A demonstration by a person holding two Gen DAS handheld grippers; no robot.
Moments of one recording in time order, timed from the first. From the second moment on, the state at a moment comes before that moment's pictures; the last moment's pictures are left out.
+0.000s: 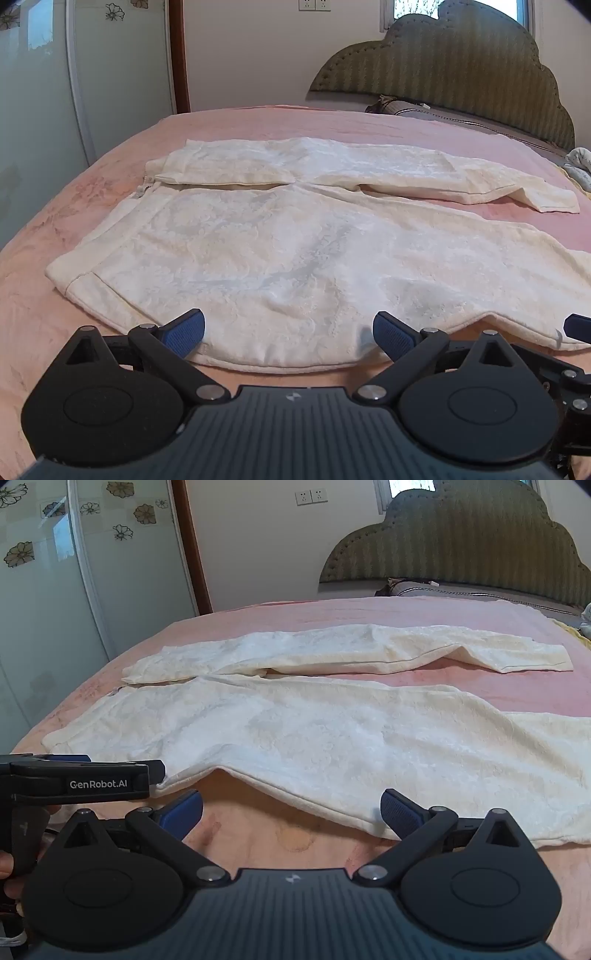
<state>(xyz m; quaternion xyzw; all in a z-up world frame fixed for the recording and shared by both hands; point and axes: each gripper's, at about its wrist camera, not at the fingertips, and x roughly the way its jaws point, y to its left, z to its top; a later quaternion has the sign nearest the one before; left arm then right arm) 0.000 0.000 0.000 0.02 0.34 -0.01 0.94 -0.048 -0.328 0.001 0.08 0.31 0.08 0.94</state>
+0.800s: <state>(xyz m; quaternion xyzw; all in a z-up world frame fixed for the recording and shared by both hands) -0.002 0.004 0.003 0.02 0.34 -0.01 0.94 -0.039 -0.338 -0.004 0.10 0.33 0.07 0.94</state>
